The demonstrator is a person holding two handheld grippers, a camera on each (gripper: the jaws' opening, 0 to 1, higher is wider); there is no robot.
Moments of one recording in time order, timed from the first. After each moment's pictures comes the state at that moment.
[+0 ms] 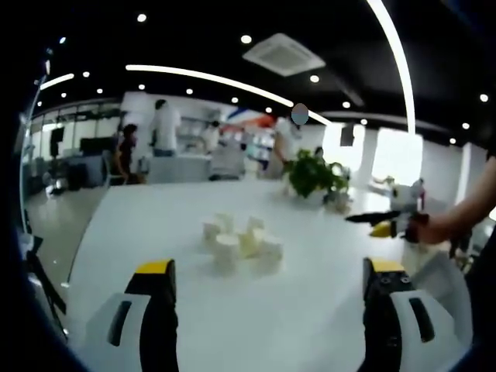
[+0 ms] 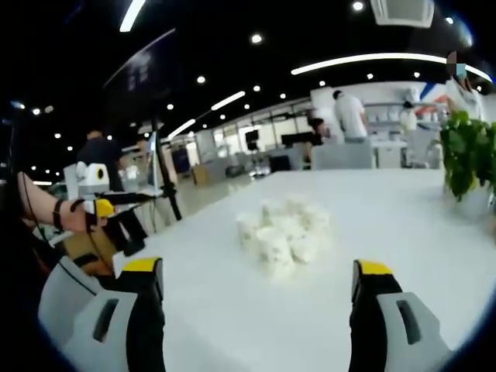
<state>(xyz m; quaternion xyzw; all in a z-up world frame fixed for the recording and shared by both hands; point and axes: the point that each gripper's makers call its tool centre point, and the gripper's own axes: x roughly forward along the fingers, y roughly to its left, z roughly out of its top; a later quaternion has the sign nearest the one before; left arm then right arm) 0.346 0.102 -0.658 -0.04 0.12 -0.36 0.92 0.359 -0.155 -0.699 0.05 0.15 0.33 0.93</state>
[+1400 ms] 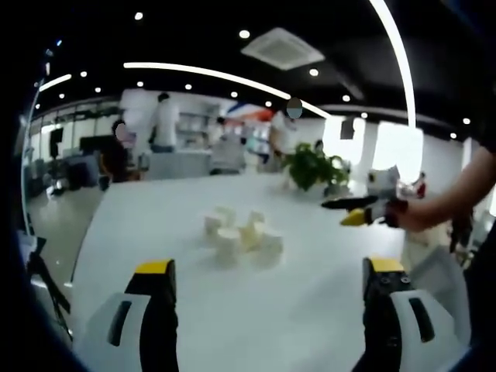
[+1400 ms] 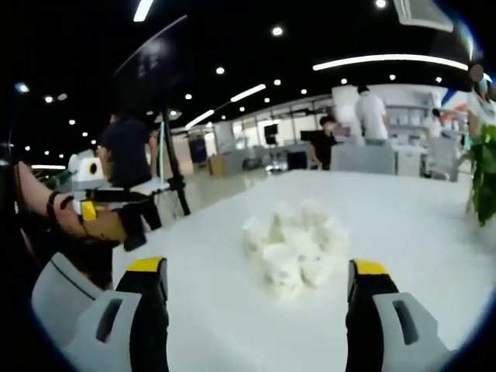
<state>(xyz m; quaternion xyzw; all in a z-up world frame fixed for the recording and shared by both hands) 0.341 0.106 -0.662 -0.03 0.14 -0.36 0.92 0.412 -0.116 -0.699 0.02 0.15 0.38 0.91</state>
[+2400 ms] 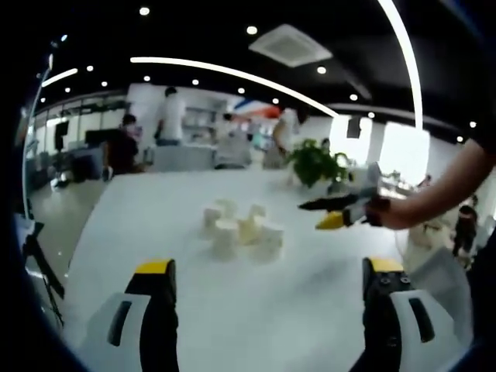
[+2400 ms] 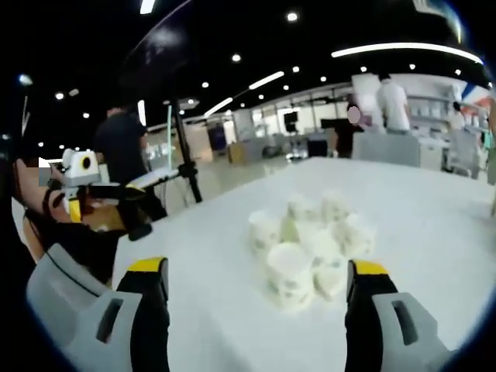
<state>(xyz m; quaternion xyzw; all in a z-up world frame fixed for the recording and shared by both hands) 0.339 0.094 -0.677 -0.03 0.15 -0.34 0.93 0.447 -0.087 -0.727 0.01 0.18 0.44 0.88</state>
